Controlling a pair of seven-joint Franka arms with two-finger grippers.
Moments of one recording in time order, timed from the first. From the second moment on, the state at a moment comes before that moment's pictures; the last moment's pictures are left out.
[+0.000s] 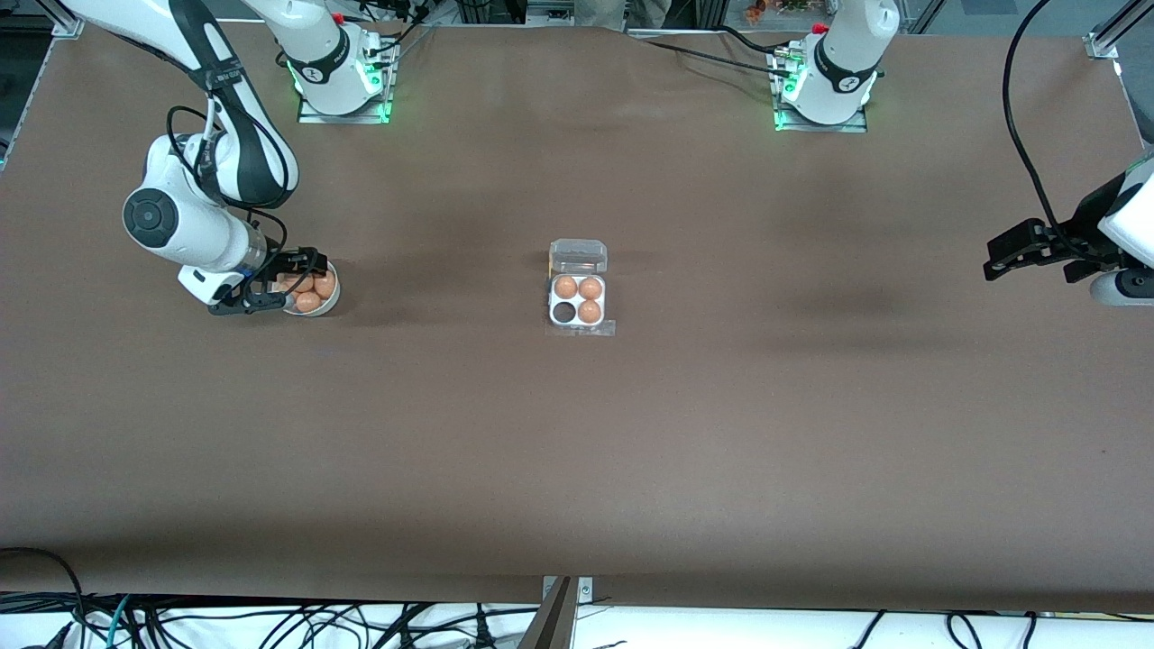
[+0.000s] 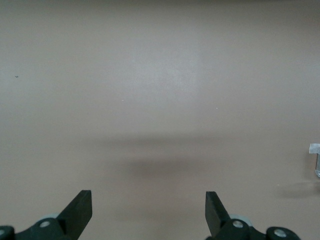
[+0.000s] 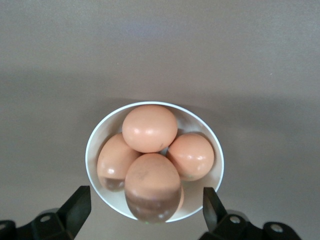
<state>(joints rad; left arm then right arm) -0.05 0.14 0.07 -1.47 -0.01 1.60 0.01 -0.03 0.22 0.06 -2.32 0.01 2.35 -0.10</state>
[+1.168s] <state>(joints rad) -0.05 0.14 0.07 -1.47 -0.01 1.60 0.01 -0.03 0.21 0.06 -2.33 0.01 2.34 -0.11</state>
